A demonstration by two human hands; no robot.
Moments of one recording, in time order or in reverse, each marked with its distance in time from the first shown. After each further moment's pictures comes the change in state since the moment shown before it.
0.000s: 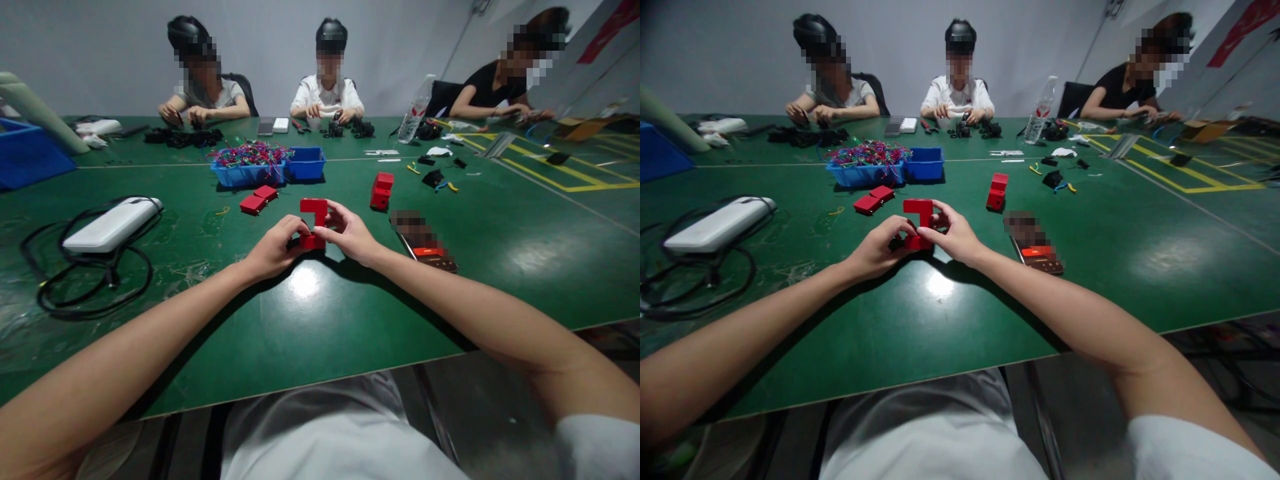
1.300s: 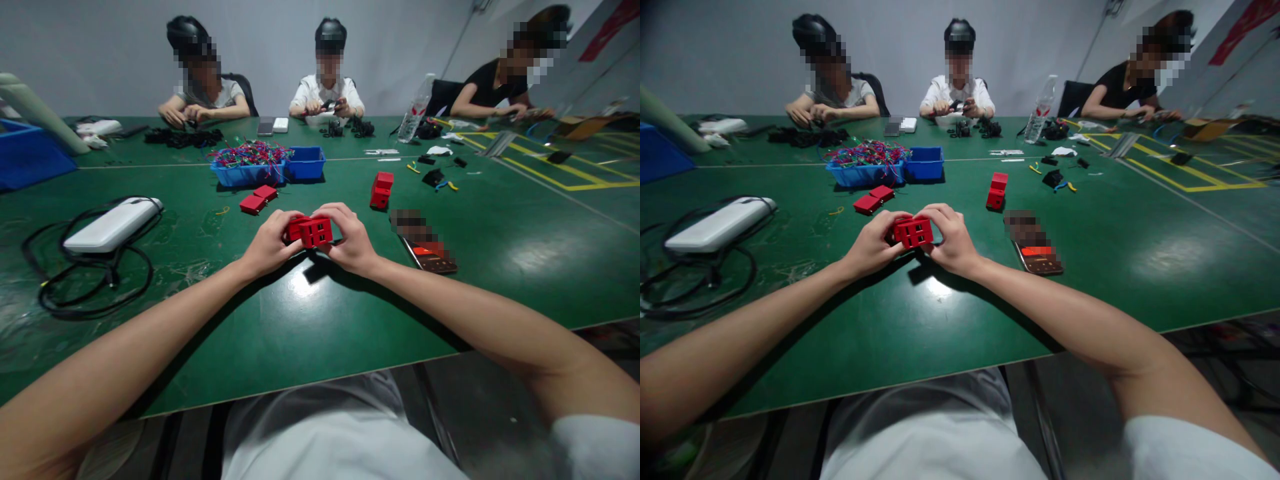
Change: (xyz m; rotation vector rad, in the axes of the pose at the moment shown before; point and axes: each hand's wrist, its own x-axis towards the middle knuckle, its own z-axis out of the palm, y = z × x) left_hand 0.000 0.000 -0.002 0.130 0.069 -0.180; right_hand -0.015 -0.021 0.007 -0.539 0.141 -0.456
